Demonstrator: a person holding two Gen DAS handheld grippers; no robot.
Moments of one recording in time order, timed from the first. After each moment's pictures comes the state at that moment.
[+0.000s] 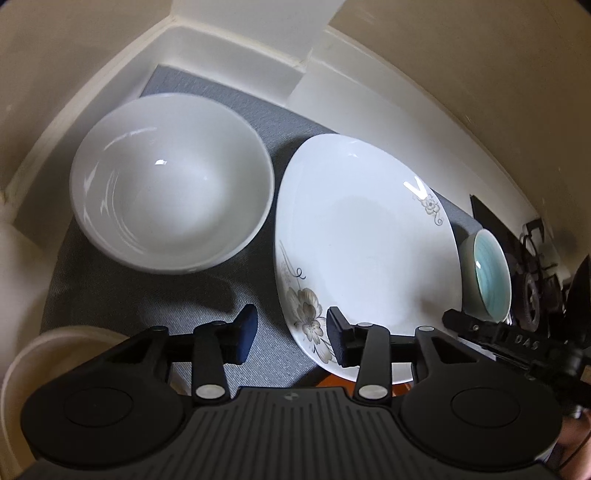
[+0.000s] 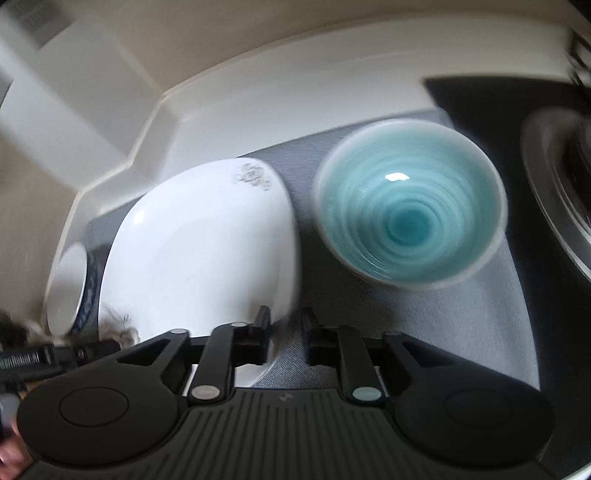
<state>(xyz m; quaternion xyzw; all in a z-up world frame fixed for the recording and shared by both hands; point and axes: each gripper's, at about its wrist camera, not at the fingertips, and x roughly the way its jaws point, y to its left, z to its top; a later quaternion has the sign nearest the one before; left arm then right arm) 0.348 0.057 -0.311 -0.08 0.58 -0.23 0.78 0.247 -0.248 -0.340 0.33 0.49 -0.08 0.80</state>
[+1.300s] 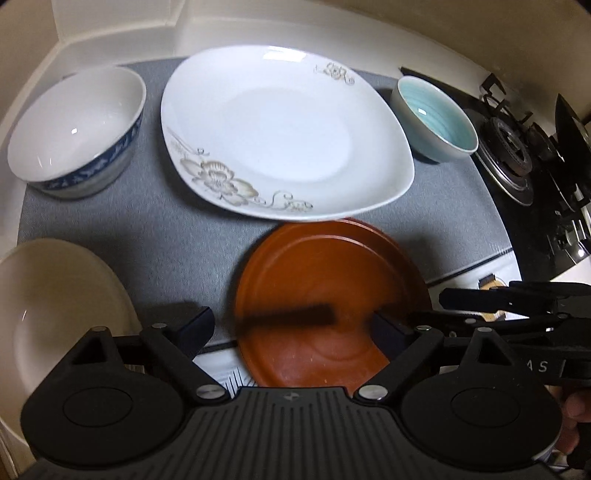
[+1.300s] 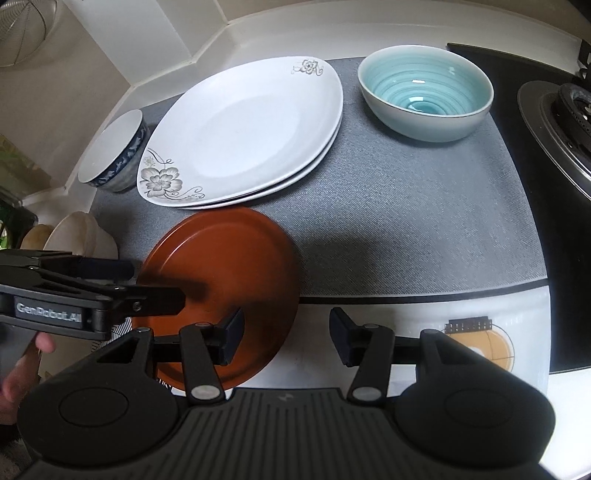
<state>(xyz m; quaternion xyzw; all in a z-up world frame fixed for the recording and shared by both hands) 0.253 0.026 -0.323 0.09 0.55 -0.32 0.76 0.155 -0.164 -0.339 0.24 0.53 -0.02 0.82</state>
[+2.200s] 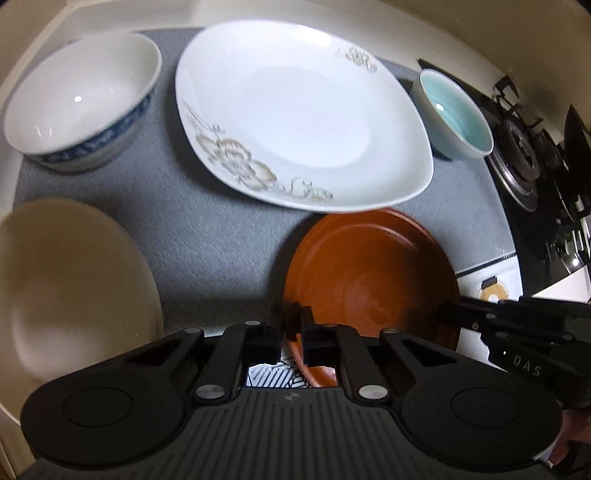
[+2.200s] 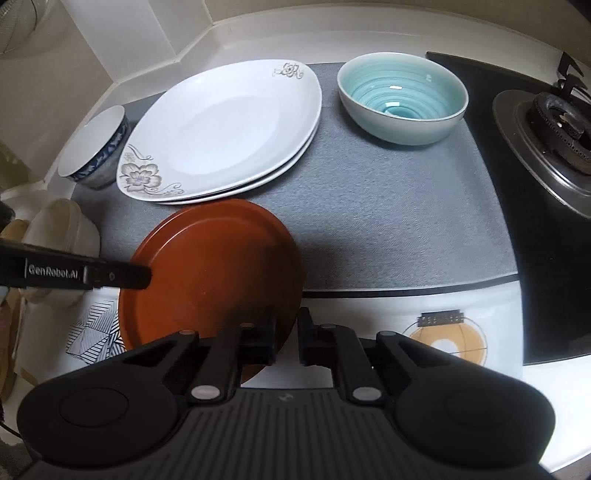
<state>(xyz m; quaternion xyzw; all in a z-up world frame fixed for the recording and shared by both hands) 0.268 0.031 -0.334 0.07 0.60 -0.31 0.73 0.150 -0.163 -0.337 0.20 0.54 -0.06 0.82</state>
